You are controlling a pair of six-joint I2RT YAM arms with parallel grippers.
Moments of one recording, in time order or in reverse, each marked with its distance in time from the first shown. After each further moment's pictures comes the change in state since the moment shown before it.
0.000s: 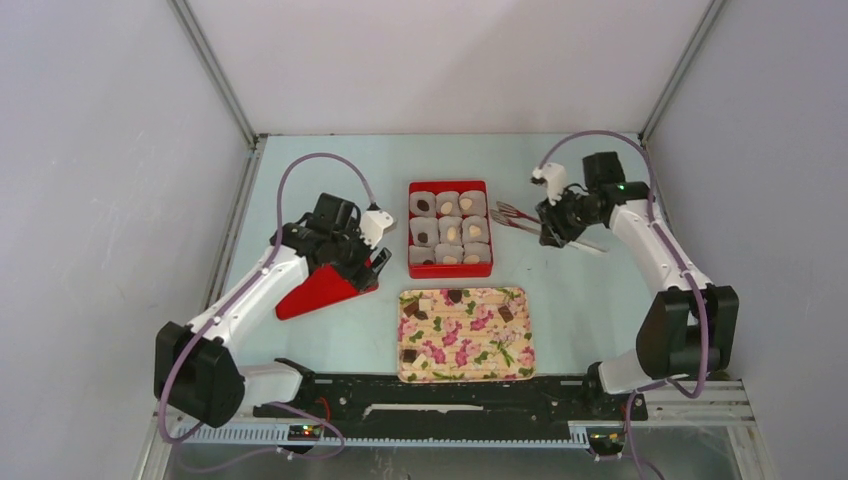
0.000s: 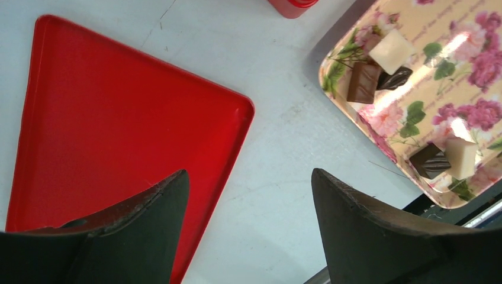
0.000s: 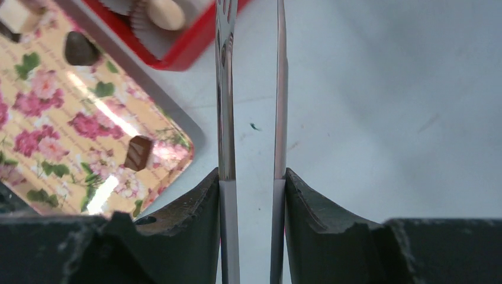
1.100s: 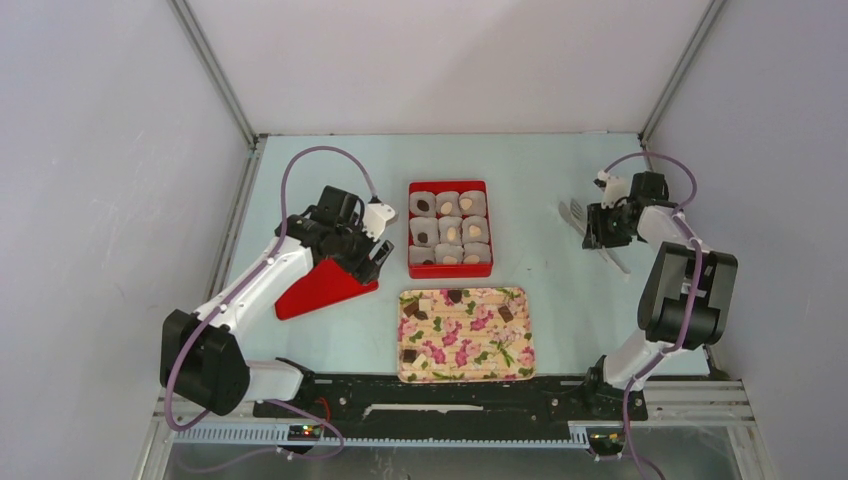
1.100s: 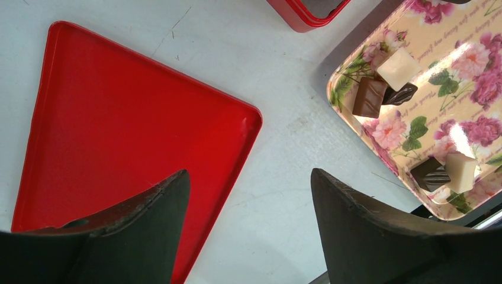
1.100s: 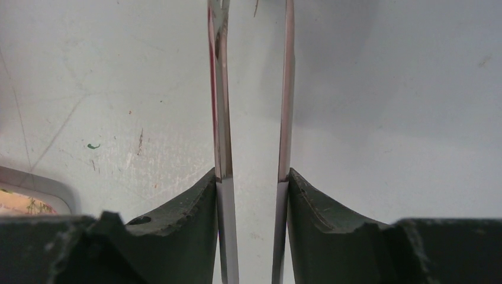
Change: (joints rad) left arm 0.000 0.079 0.057 0.002 -0.034 -0.035; right arm -0.377 0.167 -0.182 0.334 0.122 0.276
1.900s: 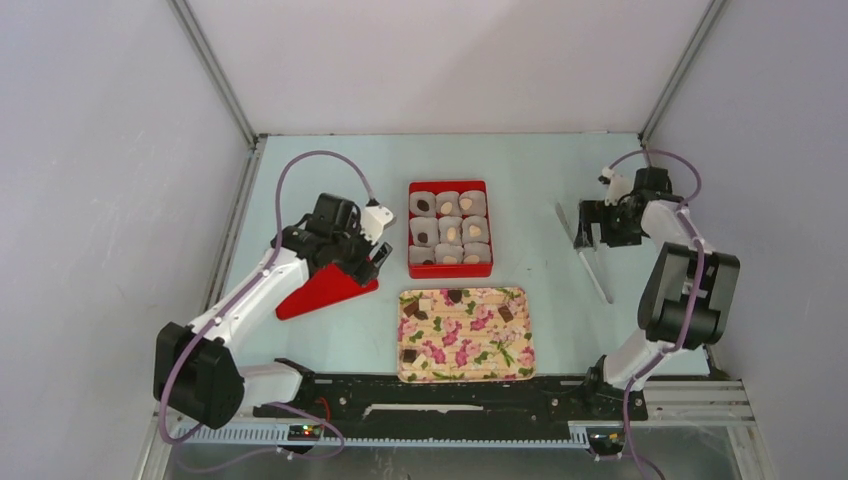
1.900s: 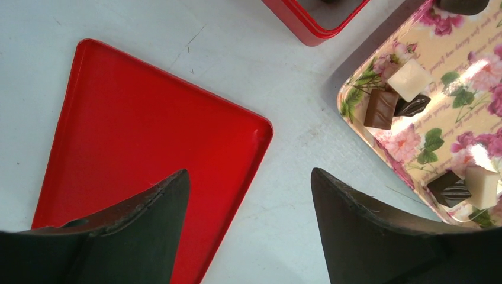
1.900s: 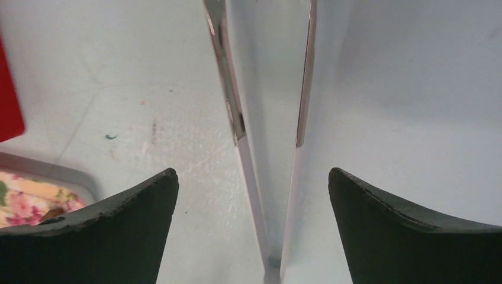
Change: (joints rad) left arm 0.001 -0.067 -0.076 0.105 -0.016 0.019; right arm -0.004 0.049 0.061 -0.107 0.012 0.041
